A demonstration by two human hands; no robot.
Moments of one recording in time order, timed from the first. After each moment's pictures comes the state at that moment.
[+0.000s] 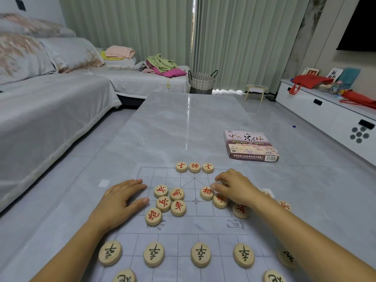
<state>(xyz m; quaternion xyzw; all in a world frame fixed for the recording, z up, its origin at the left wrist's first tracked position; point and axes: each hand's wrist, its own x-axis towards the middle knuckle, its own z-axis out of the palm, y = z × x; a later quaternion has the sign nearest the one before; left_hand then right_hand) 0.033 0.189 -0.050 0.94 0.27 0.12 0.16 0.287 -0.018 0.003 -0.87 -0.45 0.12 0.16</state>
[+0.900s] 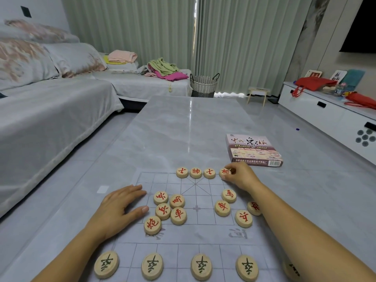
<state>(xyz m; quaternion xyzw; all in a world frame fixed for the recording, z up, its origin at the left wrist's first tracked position) 0.033 0.188 -0.047 0.94 0.27 0.11 0.18 0.346 0.011 -0.010 -0.88 -0.34 0.15 0.30</state>
